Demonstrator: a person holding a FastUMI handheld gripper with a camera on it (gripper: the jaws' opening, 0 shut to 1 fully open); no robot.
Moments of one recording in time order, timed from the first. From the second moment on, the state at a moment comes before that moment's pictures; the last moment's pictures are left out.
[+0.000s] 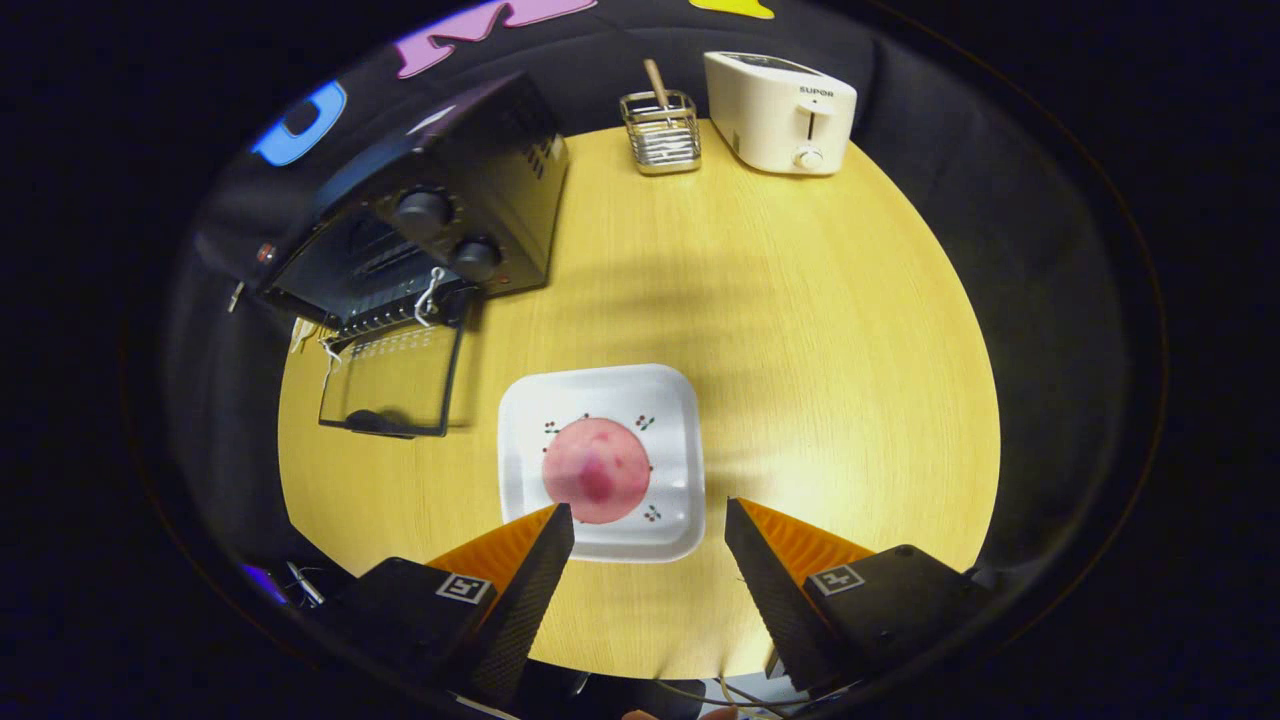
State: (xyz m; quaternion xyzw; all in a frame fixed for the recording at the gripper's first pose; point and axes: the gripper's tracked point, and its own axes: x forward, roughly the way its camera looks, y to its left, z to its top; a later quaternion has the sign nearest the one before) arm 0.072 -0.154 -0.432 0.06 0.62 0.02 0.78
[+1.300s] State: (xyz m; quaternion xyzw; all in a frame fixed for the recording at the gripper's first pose) arm 0.063 -0.157 -0.467 0.31 0.62 0.06 0.71
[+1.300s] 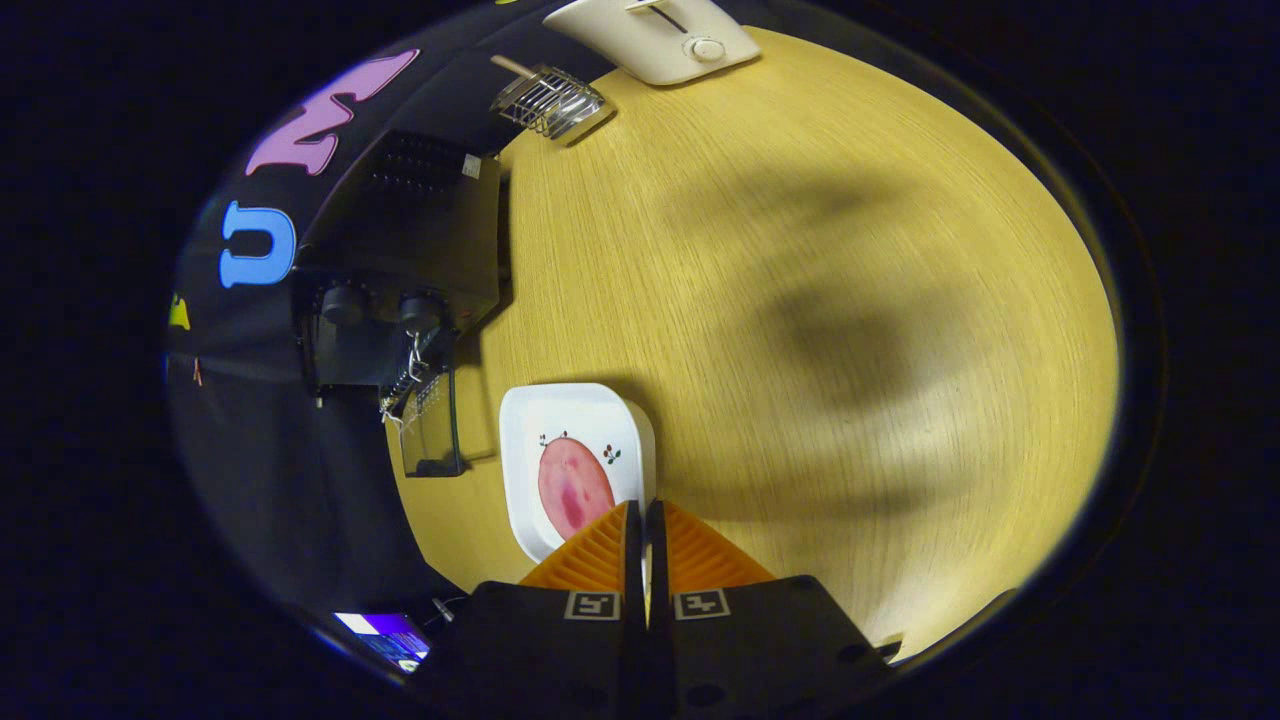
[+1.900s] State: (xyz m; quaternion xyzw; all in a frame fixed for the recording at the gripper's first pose) arm 0.004 -0.074 -0.405 0.46 0.54 -0.03 0.70
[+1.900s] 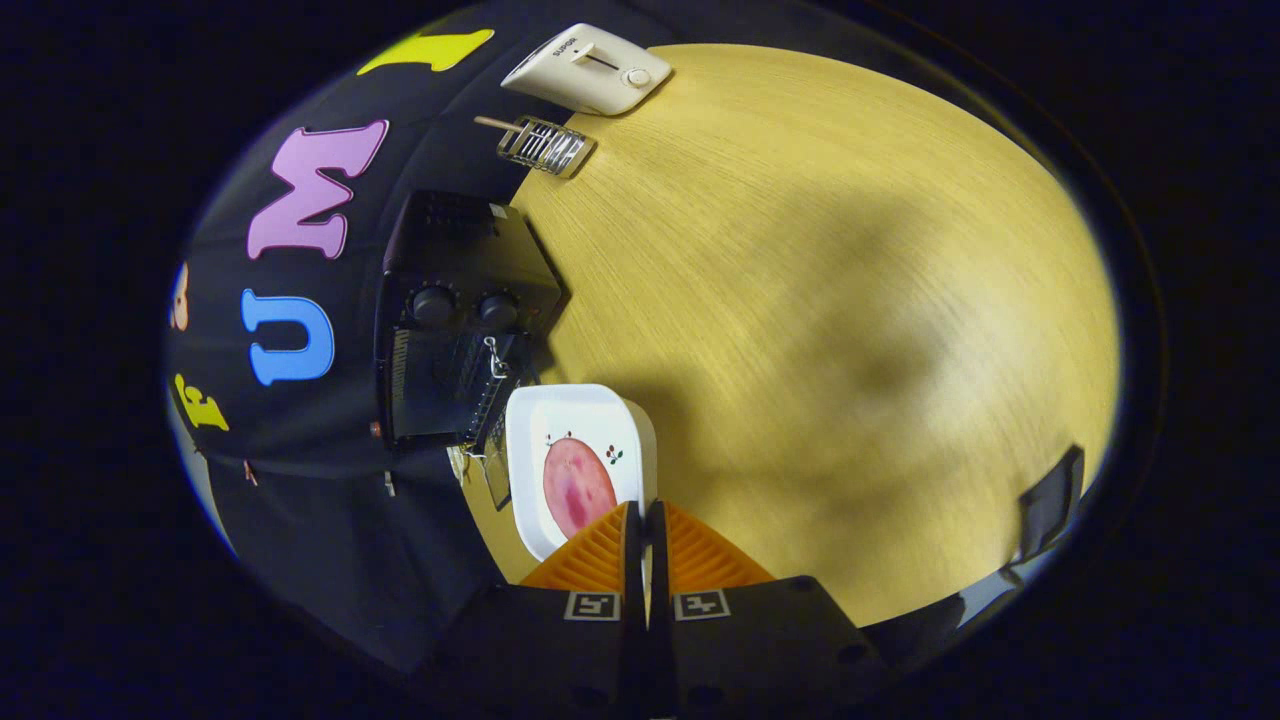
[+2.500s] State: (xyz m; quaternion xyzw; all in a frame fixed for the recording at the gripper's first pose) arm 0.065 0.071 -0.401 0.59 0.42 -0.14 0.68
